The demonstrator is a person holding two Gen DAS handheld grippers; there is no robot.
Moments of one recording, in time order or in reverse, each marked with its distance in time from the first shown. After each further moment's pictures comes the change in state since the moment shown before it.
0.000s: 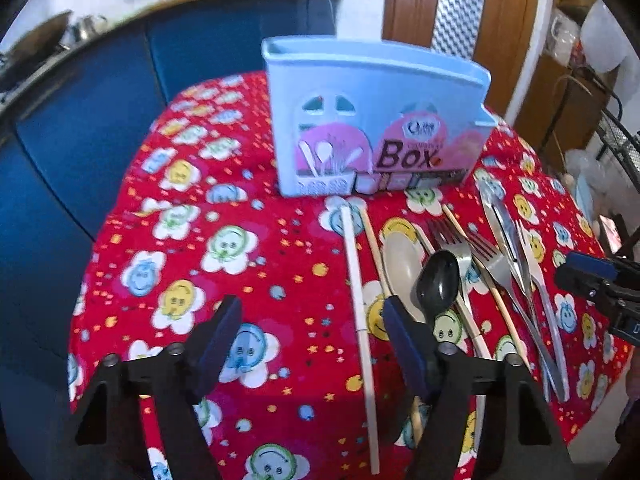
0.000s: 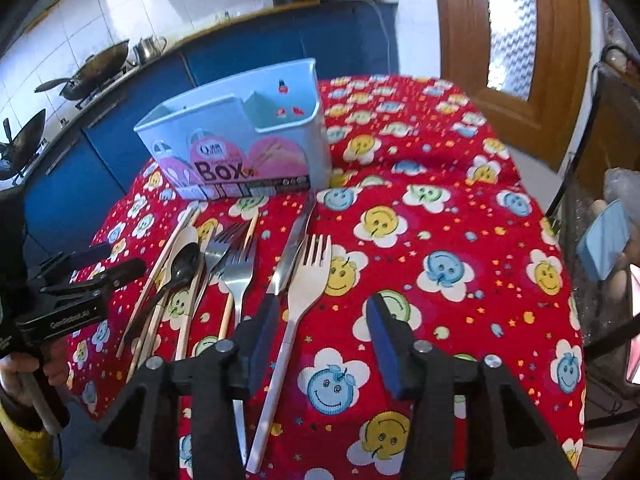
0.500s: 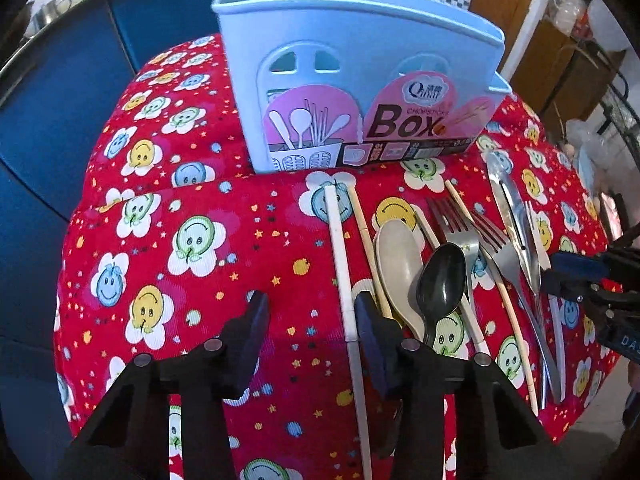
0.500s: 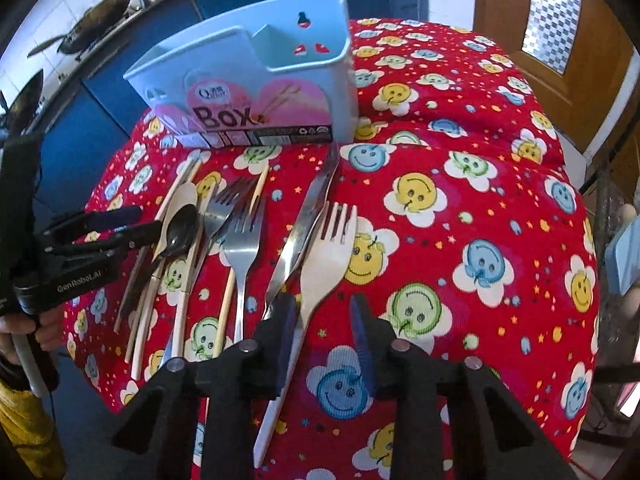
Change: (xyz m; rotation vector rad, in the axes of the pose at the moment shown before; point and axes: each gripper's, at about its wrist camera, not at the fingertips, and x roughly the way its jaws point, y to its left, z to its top) left arm 0.029 -0.007 0.021 0.051 0.183 -0.018; right arm 0.030 0.010 0.017 -0.084 0.232 0.014
